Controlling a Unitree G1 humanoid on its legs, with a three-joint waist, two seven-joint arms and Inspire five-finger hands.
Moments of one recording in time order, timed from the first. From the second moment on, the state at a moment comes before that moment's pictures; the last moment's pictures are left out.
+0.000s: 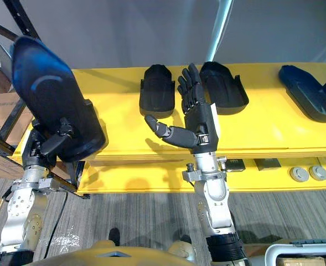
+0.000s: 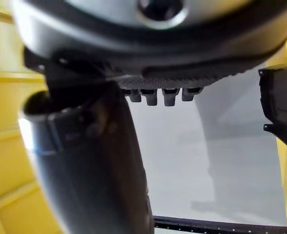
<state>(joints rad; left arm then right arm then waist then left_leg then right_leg) 0.15 0.25 0.17 -0.11 -0.44 -0.07 -0.01 0.03 -0.20 0.10 -0.17 0.37 -0.46 0.15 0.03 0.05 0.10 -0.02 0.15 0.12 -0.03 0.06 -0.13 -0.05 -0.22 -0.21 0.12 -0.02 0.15</state>
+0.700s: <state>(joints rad) -0.37 0.43 0.13 0.33 -0.61 0.12 0.02 -0.18 -0.24 0.42 -0.35 0.40 -0.35 0.24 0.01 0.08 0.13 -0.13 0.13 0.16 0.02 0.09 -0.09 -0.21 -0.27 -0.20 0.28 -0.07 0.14</state>
